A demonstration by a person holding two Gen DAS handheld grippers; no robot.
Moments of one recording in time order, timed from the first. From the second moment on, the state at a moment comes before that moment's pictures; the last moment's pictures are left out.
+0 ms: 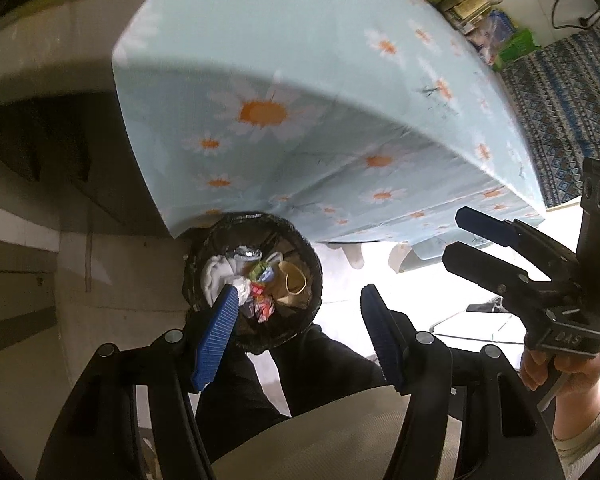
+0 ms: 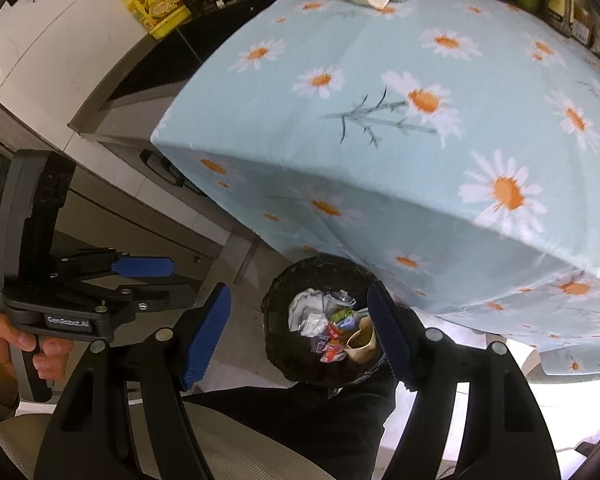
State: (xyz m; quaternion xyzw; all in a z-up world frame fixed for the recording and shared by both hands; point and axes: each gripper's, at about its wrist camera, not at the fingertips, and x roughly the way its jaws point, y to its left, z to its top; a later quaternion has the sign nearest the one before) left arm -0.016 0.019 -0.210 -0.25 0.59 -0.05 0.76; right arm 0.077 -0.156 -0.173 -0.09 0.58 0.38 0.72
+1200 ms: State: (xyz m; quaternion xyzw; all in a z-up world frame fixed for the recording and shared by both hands) left arm 0.067 0.033 -0.066 -0.20 0.48 -0.02 0.85; right arm 0.159 -0.168 -0.078 -0.08 0.47 0.38 0.79
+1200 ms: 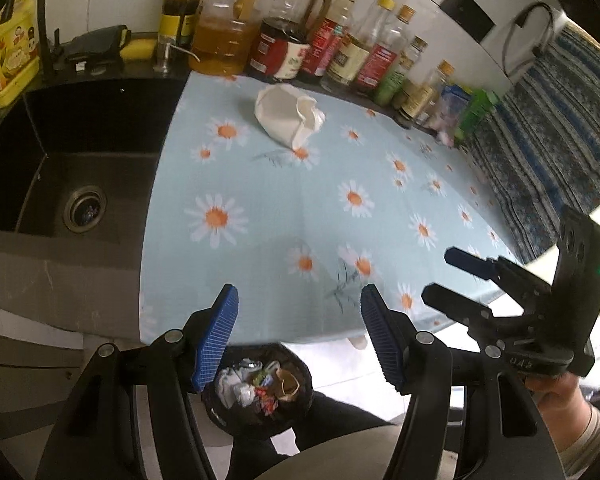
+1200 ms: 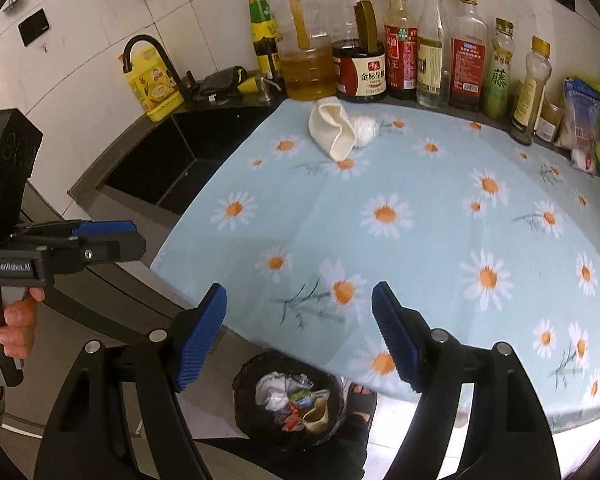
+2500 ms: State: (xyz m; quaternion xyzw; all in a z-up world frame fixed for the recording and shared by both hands) left arm 0.327 0.022 -0.103 -0.19 0.55 0.14 0.80; right arm 0.361 -0.186 -0.134 -0.06 0.48 0.46 0.74
